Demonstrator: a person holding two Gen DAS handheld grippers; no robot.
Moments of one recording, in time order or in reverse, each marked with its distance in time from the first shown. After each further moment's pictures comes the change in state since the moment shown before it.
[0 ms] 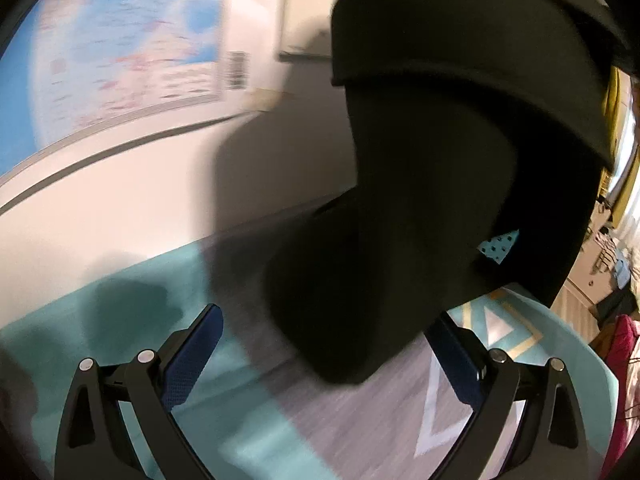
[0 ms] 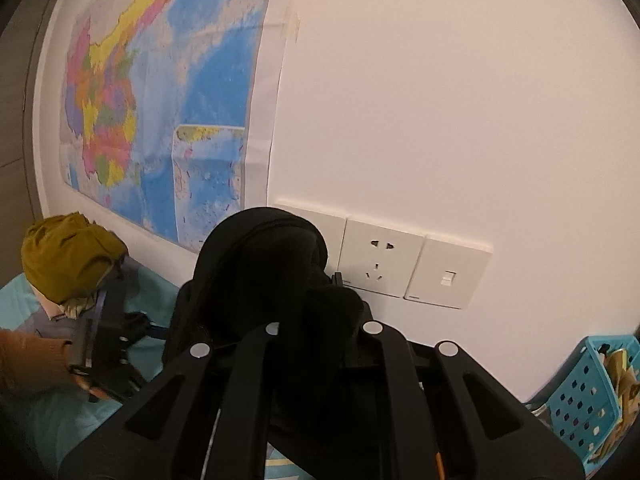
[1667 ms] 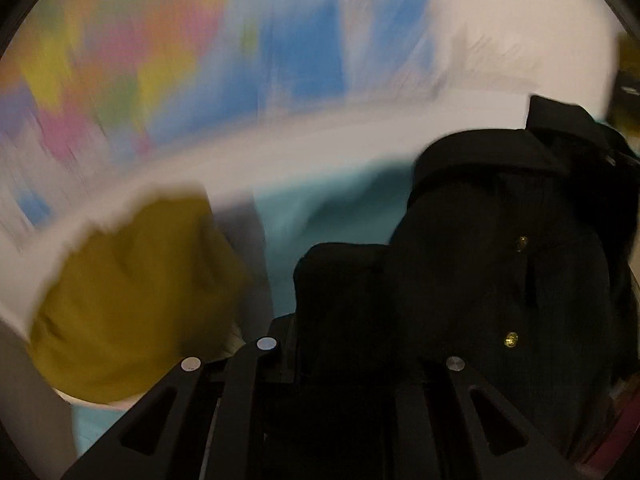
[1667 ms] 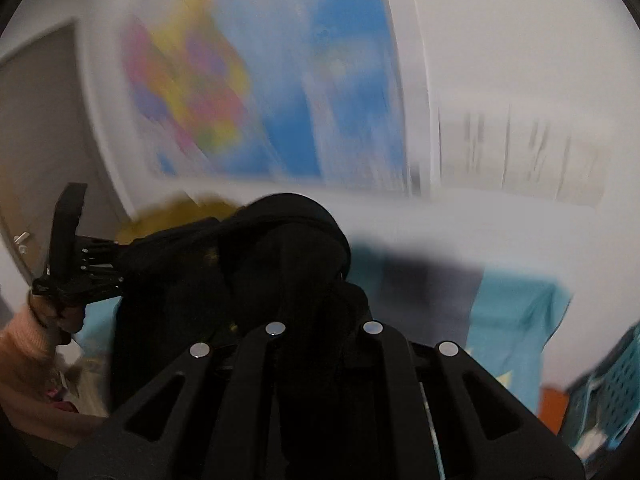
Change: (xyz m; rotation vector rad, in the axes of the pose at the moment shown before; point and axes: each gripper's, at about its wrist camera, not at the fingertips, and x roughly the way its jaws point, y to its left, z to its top) left arm -0.177 0.099 -0.082 -0.211 0.255 0.454; right arm 0.073 0.113 -0.091 0.215 0.316 0.380
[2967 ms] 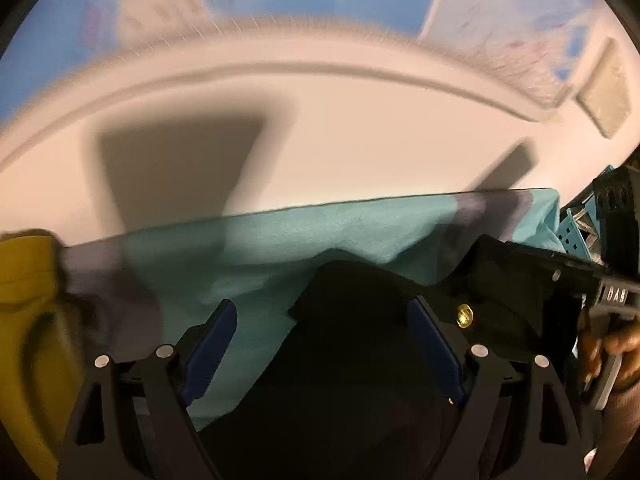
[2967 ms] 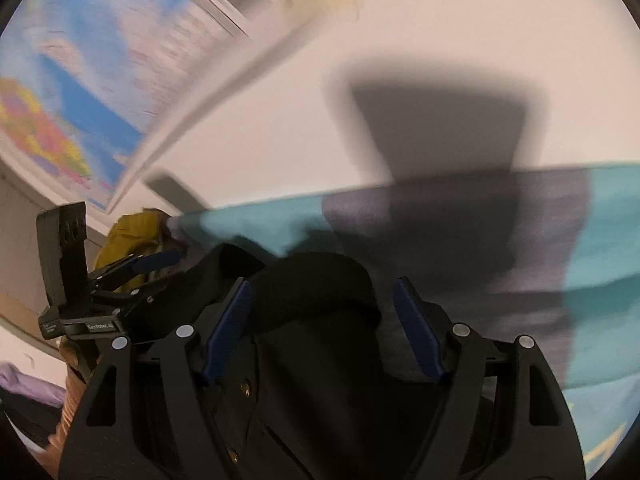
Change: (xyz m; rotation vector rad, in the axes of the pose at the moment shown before) left arm 0.170 0.035 0.118 -0.111 0.175 -0.233; right arm 0.199 -0.090 0.036 0.405 0.272 0.116
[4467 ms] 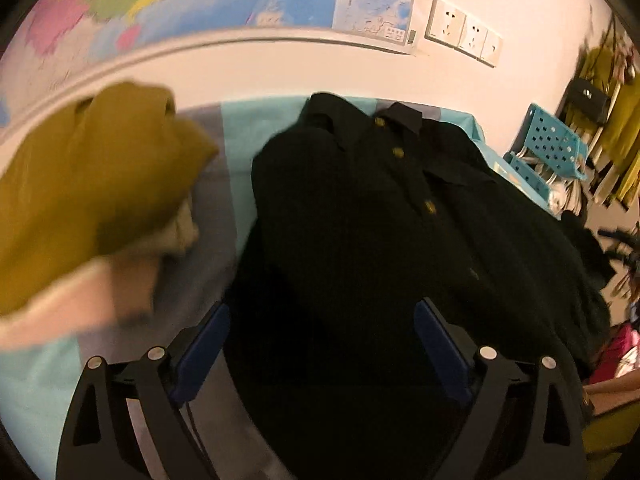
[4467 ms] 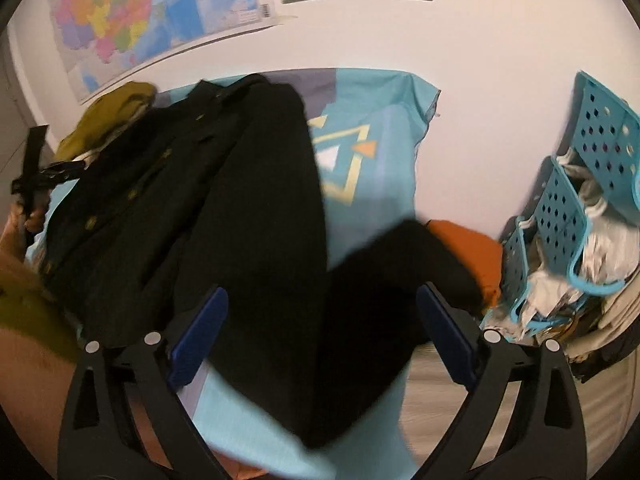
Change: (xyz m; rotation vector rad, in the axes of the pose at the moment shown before) left arm -0.125 0.028 -0.278 0.101 -0.214 -0.042; right arm -0.236 -0.034 -0.351 -0.318 -0.204 -0.402
